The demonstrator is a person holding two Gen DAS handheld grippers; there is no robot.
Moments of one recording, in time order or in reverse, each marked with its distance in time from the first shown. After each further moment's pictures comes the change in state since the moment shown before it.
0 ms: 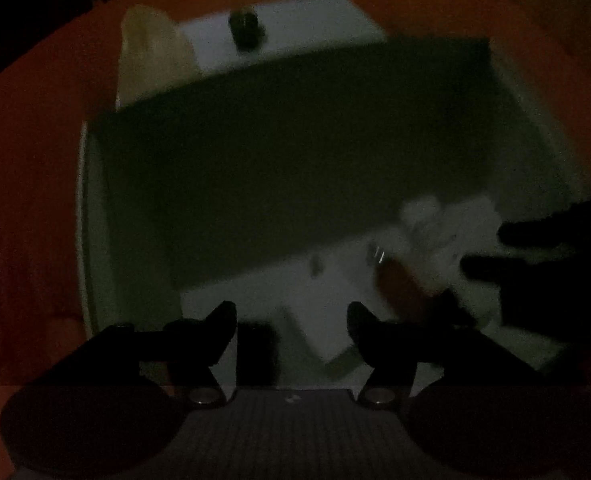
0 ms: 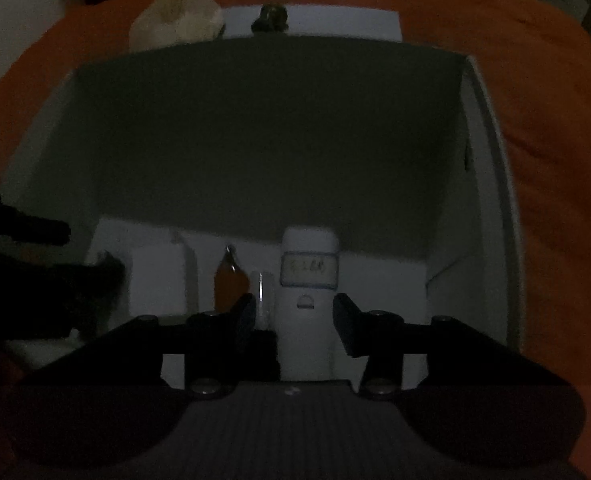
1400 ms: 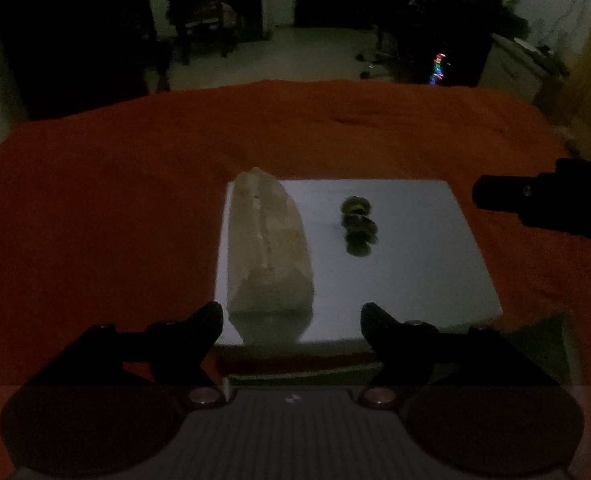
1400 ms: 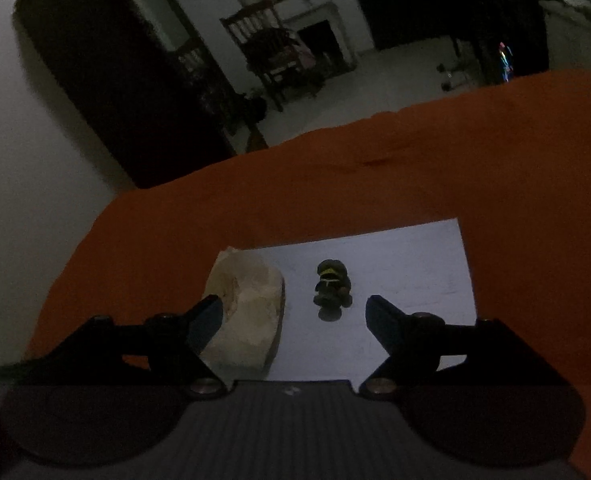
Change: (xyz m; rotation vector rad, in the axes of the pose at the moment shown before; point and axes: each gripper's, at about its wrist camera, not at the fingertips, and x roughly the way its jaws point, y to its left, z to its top) left arm -0.041 0.096 0.130 -0.215 -0.265 0.091; right arm -0.041 -0.018 0.204 0.210 -0.357 0.227
